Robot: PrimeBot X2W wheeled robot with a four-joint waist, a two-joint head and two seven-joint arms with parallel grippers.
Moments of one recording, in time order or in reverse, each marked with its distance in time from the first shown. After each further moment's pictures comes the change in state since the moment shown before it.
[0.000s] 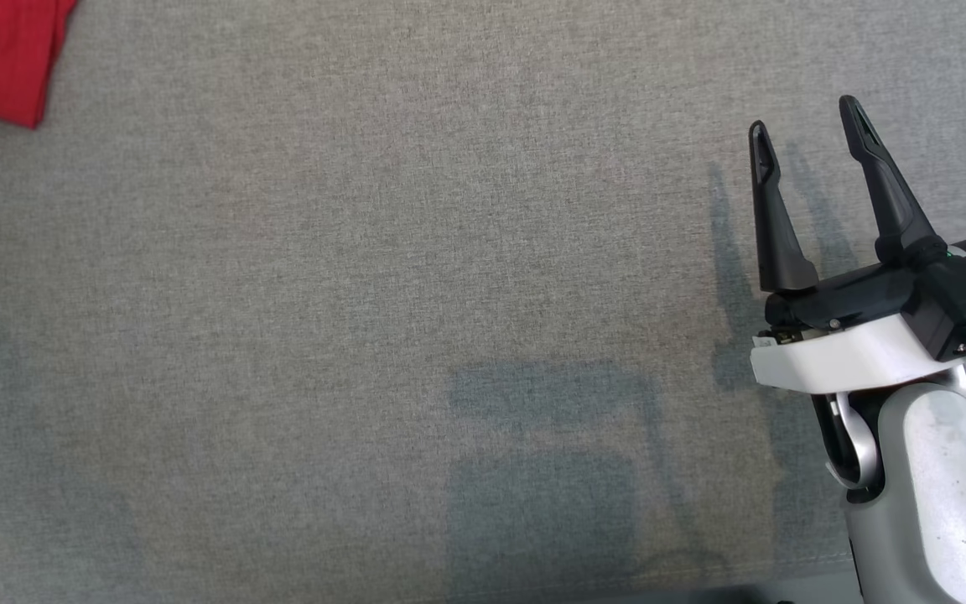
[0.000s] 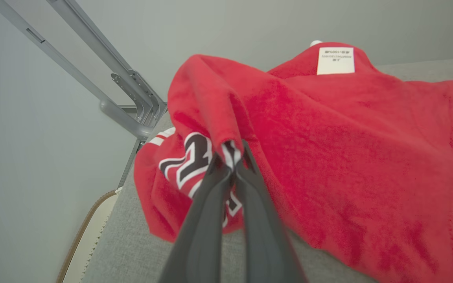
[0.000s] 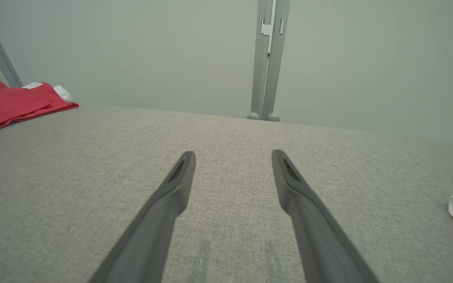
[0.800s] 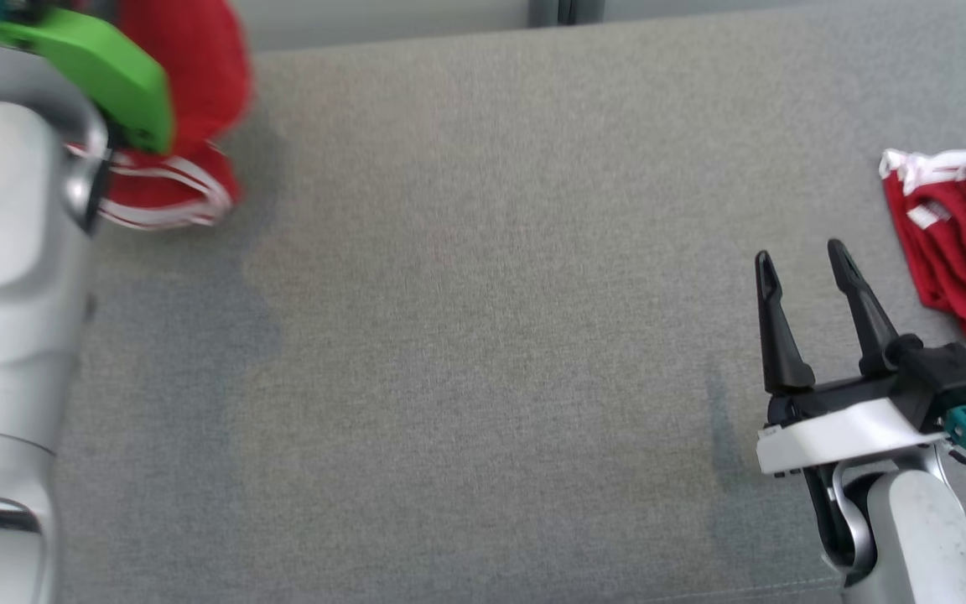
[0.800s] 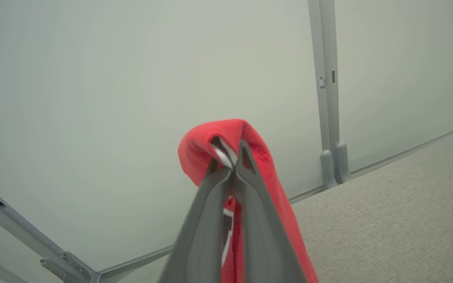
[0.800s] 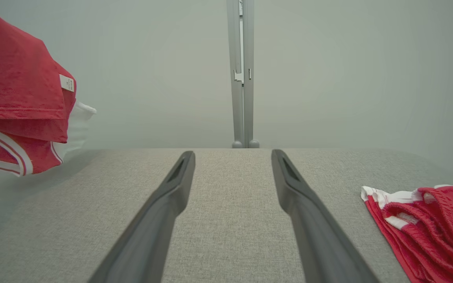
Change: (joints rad) left arm -0.005 -0.182 -0.290 -0.190 -0.007 -0.092 -0.048; right arm 0.155 0.011 -0.050 0.190 0.106 0.000 -0.086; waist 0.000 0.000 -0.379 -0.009
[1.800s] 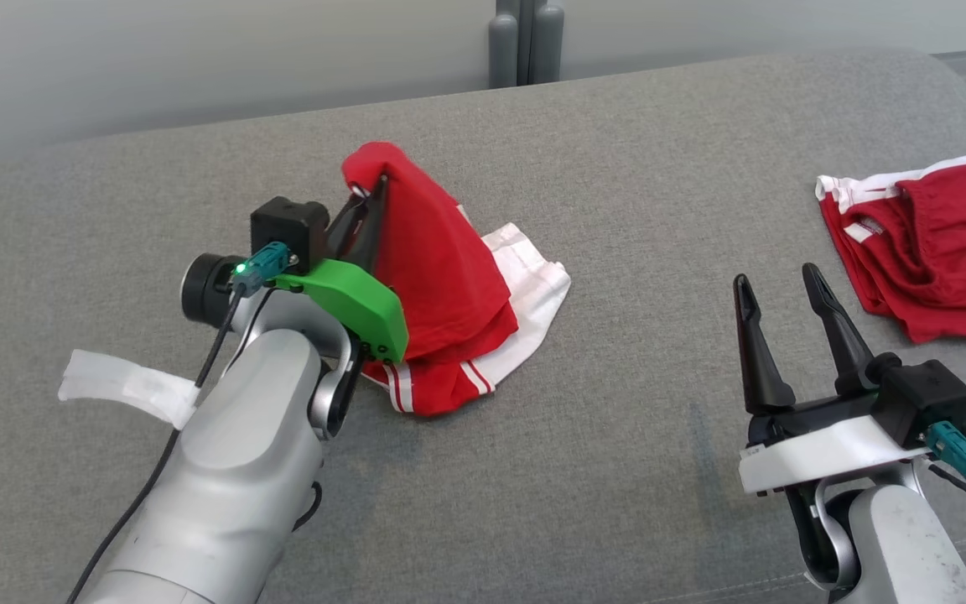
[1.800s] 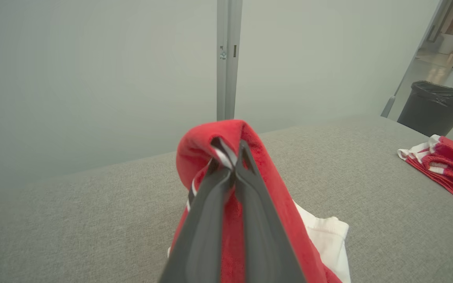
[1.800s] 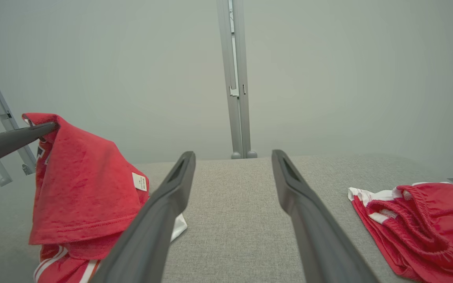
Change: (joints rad) left arm 0.382 -0.217 -0.164 -0.164 -0.236 0.113 -0.078; right arm 0.029 0.000 0.038 0.026 0.054 0.000 -0.021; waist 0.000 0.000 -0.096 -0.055
